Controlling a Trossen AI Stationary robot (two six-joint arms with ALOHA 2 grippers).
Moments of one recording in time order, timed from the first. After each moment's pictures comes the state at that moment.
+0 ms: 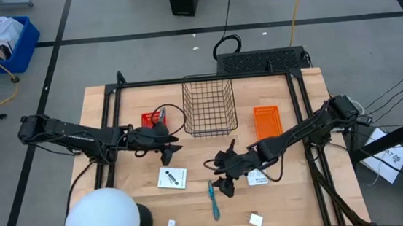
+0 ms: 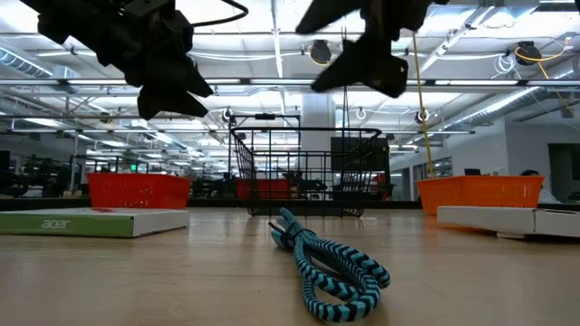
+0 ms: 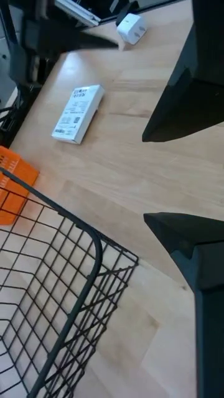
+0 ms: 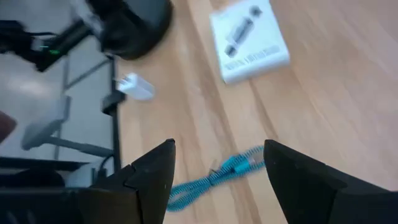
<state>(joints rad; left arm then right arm) -0.10 1.11 0.57 -0.02 -0.16 -0.52 0.35 1.70 1.15 -0.19 0.08 0.80</state>
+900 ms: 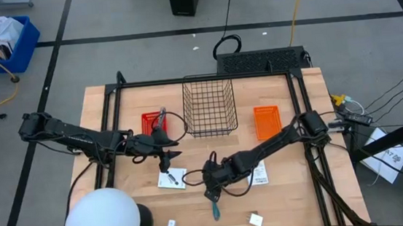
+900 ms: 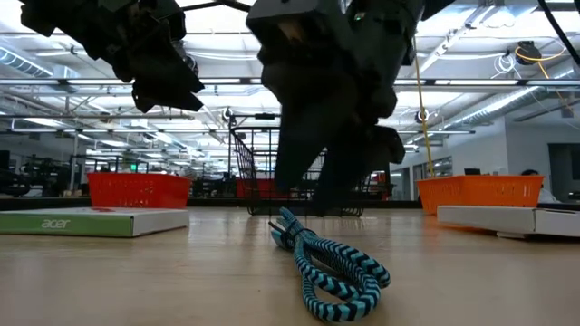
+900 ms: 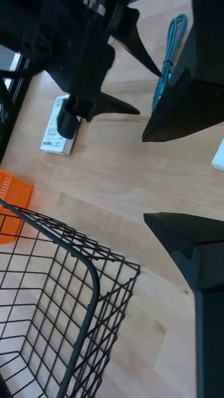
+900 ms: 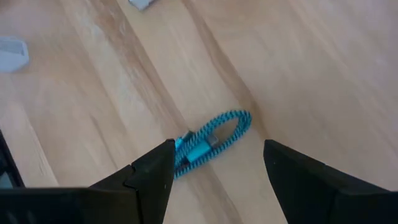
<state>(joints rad) -0.19 1.11 0.57 -0.02 -0.23 -0.45 0.34 2.05 1.42 -0.46 0.02 0.95</state>
